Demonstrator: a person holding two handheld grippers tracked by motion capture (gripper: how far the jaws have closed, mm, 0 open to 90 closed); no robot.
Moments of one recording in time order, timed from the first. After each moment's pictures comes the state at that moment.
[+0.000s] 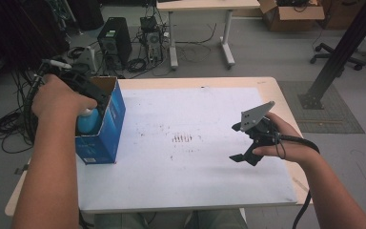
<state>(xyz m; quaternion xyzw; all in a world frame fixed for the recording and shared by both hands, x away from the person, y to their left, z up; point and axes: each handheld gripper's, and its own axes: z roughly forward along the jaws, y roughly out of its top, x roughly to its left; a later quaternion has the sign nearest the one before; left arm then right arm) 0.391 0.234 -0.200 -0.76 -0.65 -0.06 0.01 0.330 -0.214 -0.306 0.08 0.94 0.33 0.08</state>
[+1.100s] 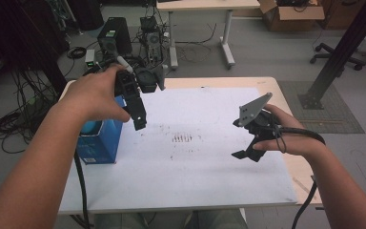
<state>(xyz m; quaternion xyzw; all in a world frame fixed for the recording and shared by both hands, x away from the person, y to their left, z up) 0.347 0.098 -0.178 -0.97 -0.22 -0.08 0.04 0.329 -0.205 -0.277 0.06 0.95 0.28 0.08</state>
